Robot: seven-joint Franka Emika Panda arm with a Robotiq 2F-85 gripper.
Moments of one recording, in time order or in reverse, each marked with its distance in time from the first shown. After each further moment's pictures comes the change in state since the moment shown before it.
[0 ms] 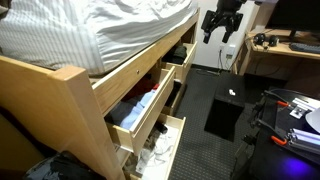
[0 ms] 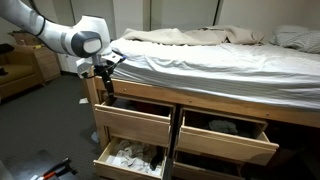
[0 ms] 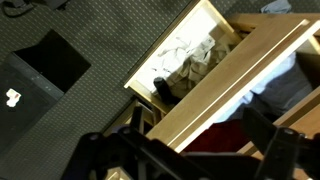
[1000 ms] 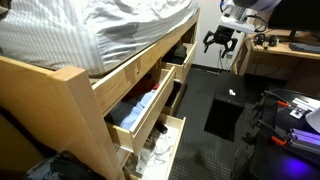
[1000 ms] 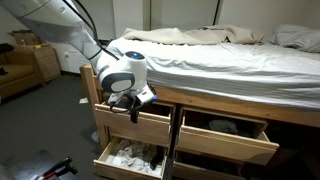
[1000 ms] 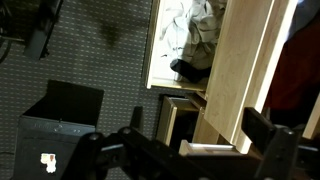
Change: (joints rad) arm -0.107 0.290 -0.221 -0.011 0.276 0.314 -0.022
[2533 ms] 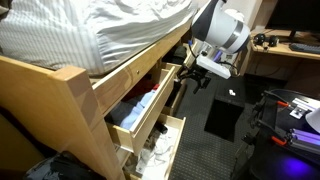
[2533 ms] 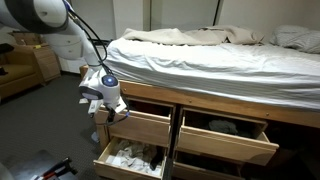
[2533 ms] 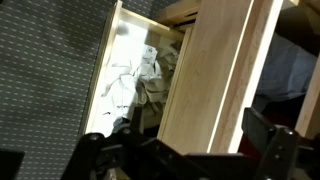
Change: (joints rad) arm 0.053 0.400 0.445 0.162 1.013 0.360 -0.748
